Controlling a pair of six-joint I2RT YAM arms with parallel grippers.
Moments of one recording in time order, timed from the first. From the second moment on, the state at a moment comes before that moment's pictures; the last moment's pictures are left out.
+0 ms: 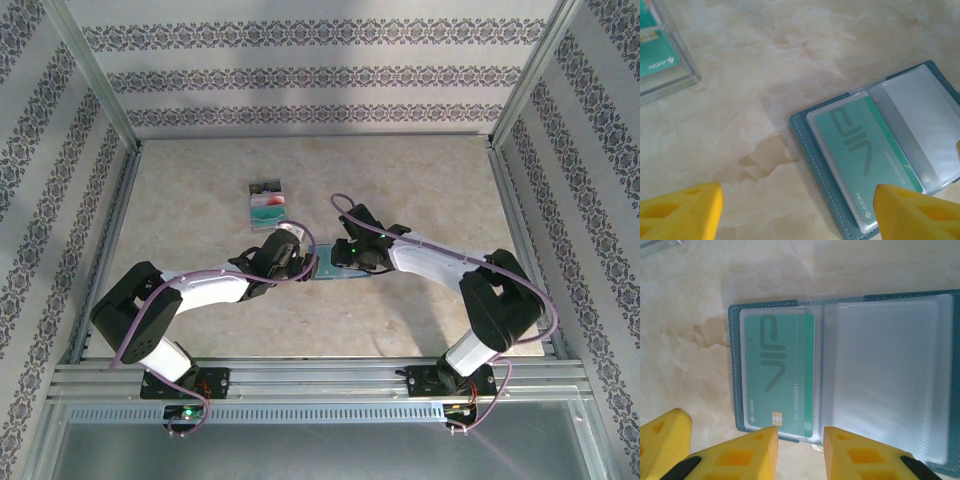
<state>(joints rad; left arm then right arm) -0.71 1.56 0.72 0.08 -0.17 -0.37 0.64 1.62 0.97 -0.42 -0.11 0.70</state>
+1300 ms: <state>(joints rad) -0.66 1.83 0.98 -0.16 -0.26 -0.34 0.62 1.79 1.03 -0.39 -0.17 0.70</state>
